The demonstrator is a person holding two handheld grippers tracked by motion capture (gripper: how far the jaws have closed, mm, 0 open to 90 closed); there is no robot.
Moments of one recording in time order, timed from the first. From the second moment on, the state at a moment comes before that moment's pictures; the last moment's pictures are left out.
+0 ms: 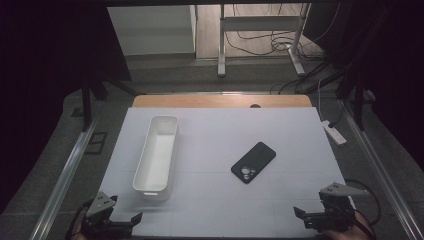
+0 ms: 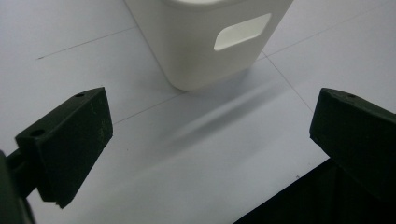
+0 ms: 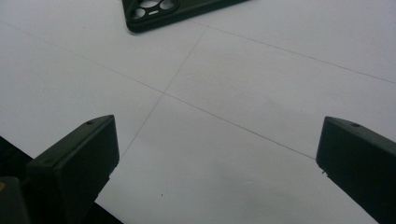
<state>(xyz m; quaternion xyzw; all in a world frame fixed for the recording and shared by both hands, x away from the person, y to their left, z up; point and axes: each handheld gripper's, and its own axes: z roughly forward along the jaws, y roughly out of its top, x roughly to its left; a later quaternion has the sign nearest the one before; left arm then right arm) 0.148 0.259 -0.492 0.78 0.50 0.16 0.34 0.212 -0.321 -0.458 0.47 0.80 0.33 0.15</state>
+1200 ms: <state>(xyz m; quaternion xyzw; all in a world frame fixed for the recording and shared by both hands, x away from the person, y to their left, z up) 0.146 0.260 -0.493 0.78 0.50 0.16 0.34 0.217 -0.318 -0.457 0.46 0.81 0.32 0.16</state>
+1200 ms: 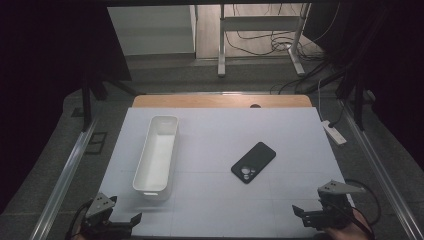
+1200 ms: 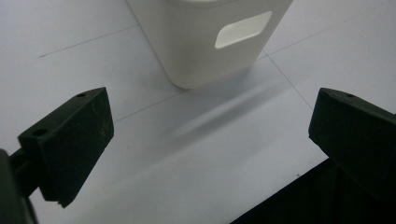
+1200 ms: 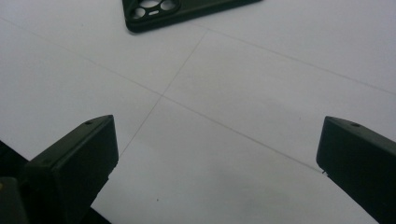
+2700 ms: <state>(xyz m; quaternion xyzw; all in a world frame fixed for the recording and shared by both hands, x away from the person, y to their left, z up) 0.146 0.258 -0.493 0.78 0.50 0.16 0.34 0.267 -0.287 -0.451 0.41 0.85 0.32 0.14</state>
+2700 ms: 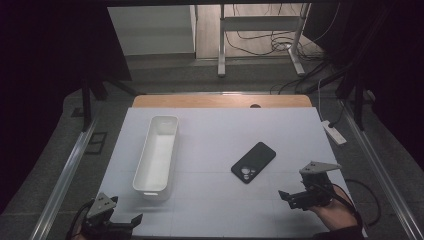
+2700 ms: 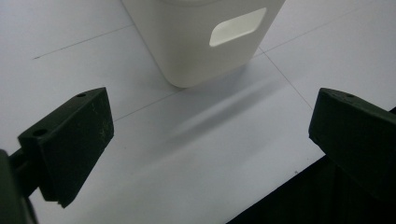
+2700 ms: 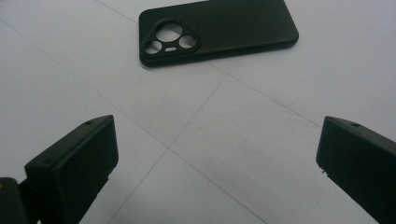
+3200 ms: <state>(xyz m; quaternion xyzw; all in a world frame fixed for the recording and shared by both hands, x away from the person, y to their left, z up) 0.146 0.258 -0.493 0.78 0.50 0.16 0.34 0.282 -0.278 -0.451 0.39 0.86 0.30 0.14</state>
